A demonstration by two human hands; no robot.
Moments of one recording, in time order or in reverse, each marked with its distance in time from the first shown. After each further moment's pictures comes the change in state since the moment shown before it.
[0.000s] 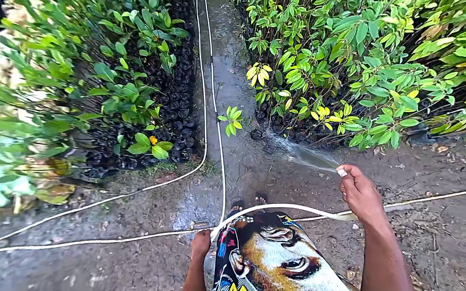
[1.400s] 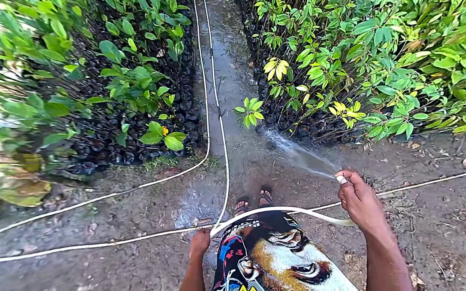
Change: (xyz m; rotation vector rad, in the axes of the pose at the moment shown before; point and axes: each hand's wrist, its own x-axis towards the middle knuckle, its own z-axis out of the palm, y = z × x) left_hand 0.076 -0.111 -0.069 0.077 -0.145 0.055; right_hand -0.100 -0.104 0.107 -0.067 0.023 -0.027
